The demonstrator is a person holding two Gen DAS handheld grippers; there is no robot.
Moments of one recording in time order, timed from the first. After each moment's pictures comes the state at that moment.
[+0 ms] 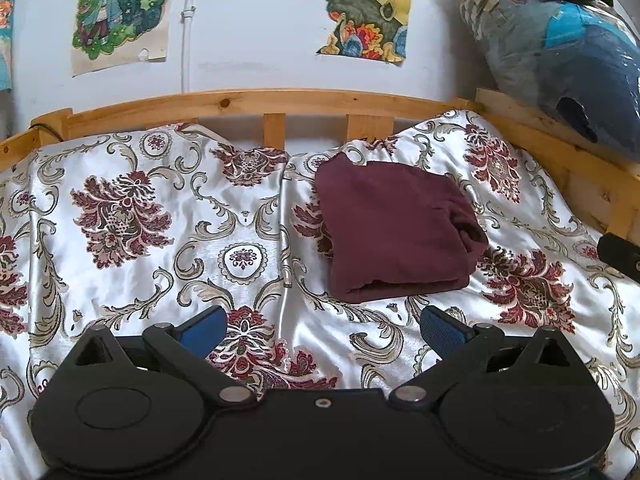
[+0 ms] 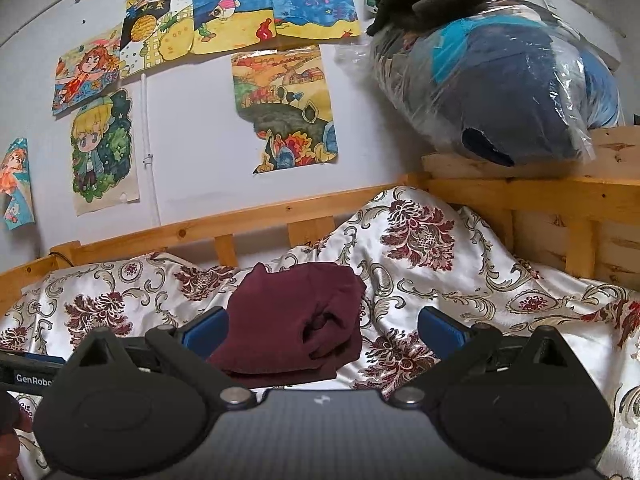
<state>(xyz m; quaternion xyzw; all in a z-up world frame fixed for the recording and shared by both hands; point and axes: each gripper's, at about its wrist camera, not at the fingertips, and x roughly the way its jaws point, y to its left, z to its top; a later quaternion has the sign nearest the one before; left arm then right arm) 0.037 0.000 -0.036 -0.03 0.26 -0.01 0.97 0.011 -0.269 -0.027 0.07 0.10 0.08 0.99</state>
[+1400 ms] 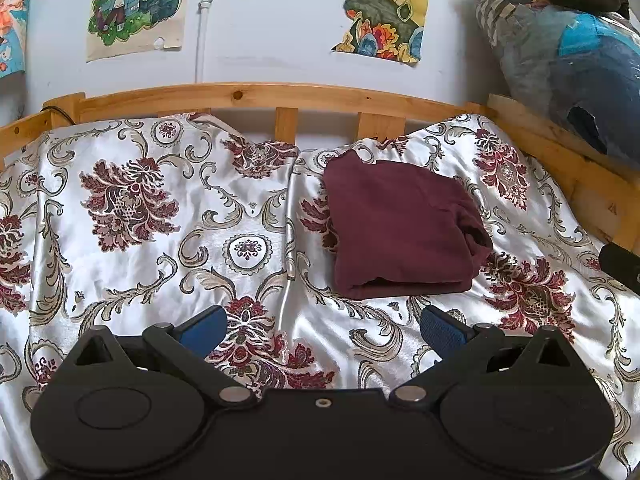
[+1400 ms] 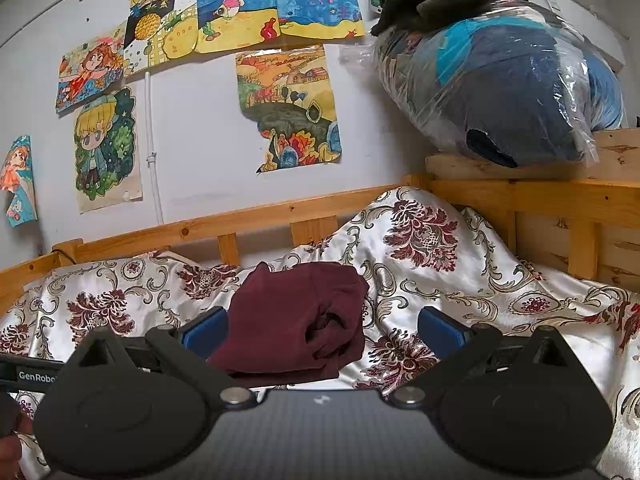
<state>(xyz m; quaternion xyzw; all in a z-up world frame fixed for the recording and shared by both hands) 0.035 -0.001 -0.038 -0.05 0.26 0.01 0.96 0.011 -0.268 -0.027 0.07 0.10 0.08 0.99</state>
